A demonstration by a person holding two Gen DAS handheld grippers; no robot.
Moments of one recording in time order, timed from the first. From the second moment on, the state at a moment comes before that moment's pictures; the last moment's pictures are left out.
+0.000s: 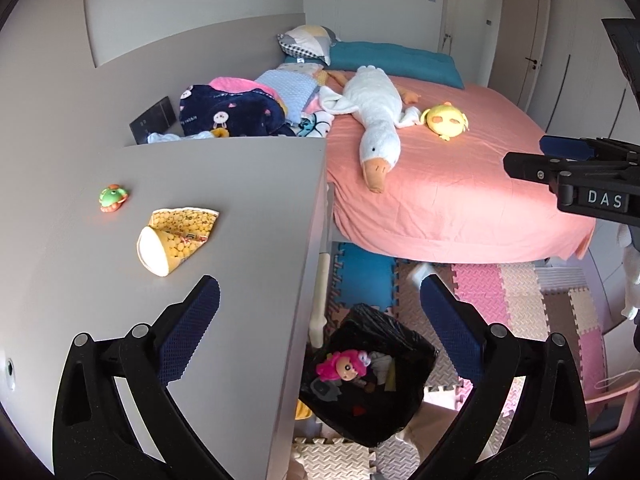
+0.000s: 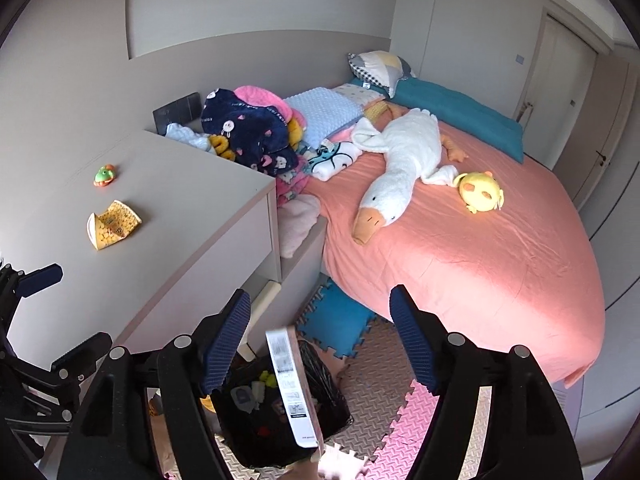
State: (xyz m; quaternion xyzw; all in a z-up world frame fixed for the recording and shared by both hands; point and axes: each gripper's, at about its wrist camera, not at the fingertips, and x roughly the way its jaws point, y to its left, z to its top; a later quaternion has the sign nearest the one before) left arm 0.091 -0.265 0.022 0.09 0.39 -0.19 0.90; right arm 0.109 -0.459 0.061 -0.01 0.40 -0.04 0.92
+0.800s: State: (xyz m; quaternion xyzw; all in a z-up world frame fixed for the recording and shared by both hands) left arm 0.110 -0.217 0.003 0.07 0.40 -0.17 0.90; right arm 0.133 -0.421 0.048 0.00 0.41 0.00 0.91
